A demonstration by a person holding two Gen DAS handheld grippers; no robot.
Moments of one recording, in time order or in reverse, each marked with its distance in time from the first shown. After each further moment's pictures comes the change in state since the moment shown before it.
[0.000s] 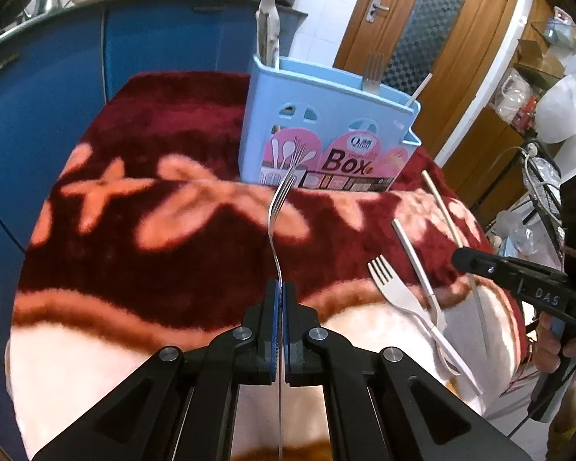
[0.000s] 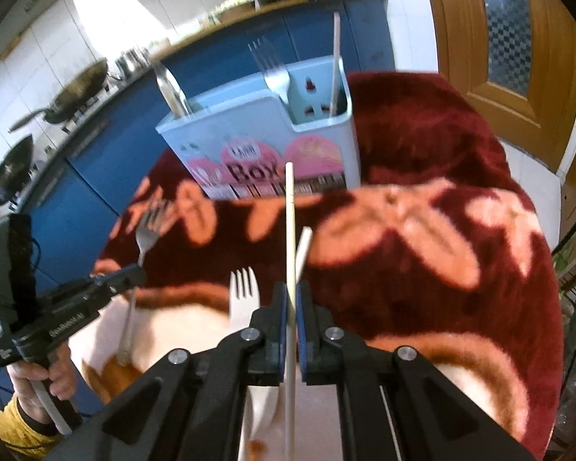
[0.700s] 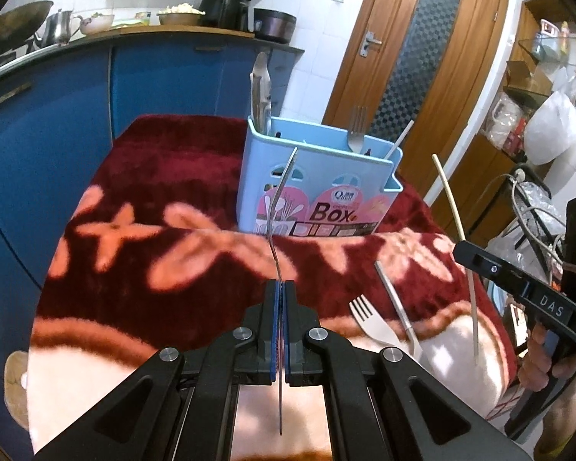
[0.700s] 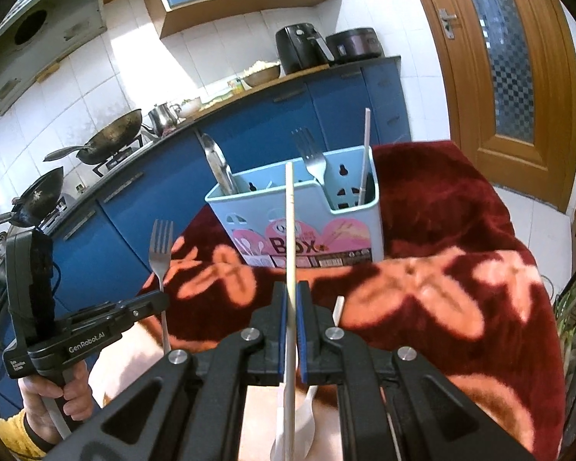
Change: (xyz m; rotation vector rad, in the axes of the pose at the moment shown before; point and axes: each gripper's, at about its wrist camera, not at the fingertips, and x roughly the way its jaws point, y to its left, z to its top) left arm -0.028 -0.005 0.013 -0.002 -0.134 -0.014; right arm -0.026 0.024 0.009 -0.045 -0.240 0.051
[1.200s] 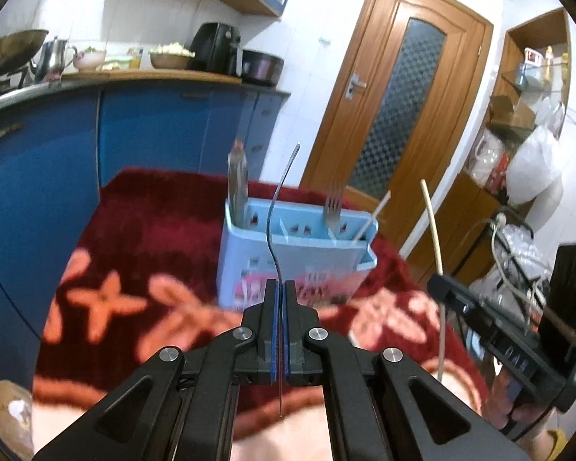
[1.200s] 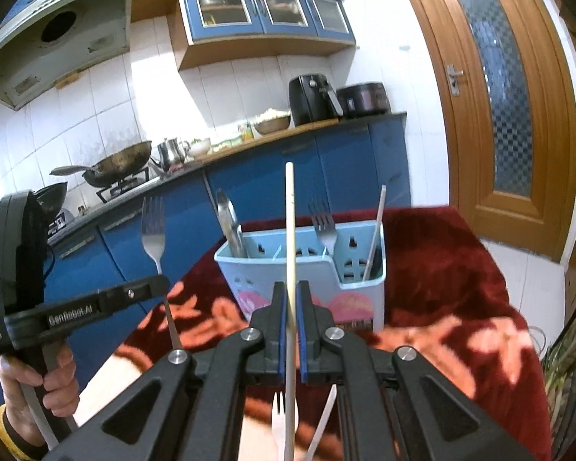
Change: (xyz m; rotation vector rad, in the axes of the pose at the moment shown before) left arm -0.017 -0.009 0.051 -0.007 -0.161 -0.062; right arm -0.006 0.014 0.027 -0.086 -0.209 -0.029
